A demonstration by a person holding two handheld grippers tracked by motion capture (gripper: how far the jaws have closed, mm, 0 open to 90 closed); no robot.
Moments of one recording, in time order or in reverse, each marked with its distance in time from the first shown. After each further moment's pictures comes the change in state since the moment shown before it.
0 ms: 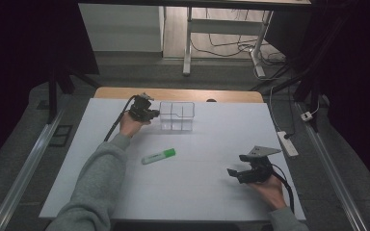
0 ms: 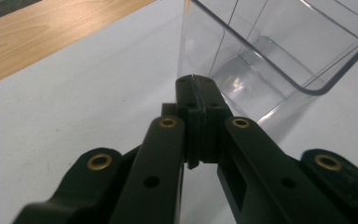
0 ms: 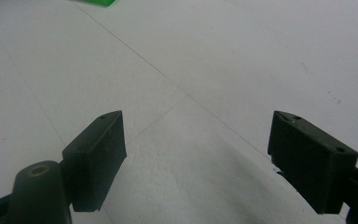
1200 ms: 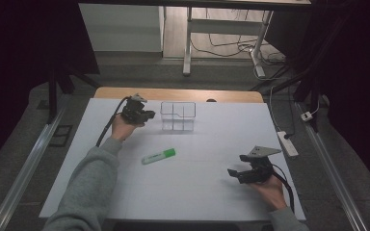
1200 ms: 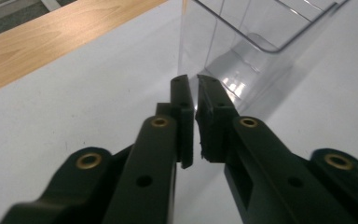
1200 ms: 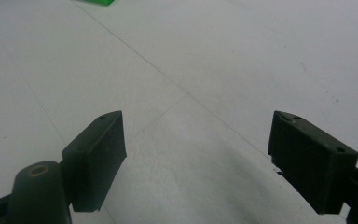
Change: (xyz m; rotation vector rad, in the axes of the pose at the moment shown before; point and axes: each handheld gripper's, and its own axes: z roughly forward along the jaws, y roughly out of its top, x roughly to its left) left arm -0.002 -0.017 -0.034 -0.034 -0.002 0.031; right arm 0.000 0.000 -0.001 0.001 0.000 -0.002
